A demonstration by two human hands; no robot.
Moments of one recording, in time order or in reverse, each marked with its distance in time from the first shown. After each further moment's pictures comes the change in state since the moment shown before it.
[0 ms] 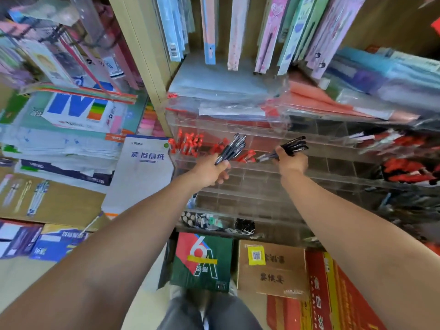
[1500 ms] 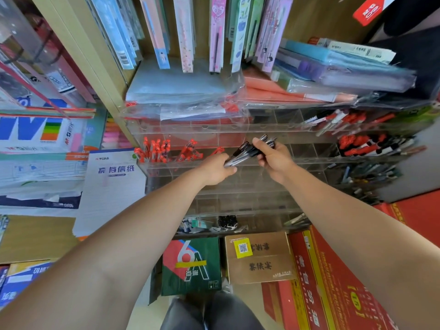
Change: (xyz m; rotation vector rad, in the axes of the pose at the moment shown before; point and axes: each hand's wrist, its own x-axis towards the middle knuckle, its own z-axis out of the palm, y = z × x) left_hand 0.017 0.049 0.050 0.440 -0.215 0.216; right_hand -0.026 -0.010 -0.062 0.342 -0.386 0.000
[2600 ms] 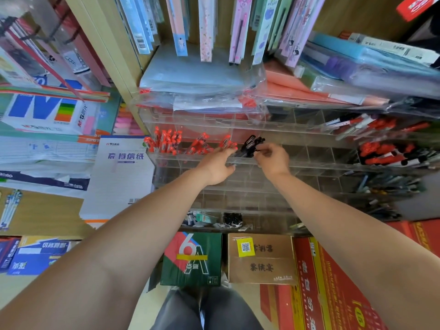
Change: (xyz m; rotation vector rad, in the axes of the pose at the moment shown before) left_hand -0.002 -0.021 -0.001 0.067 0.099 -0.040; right_hand 0.030 0.037 0.018 -0.689 0.125 -0.255
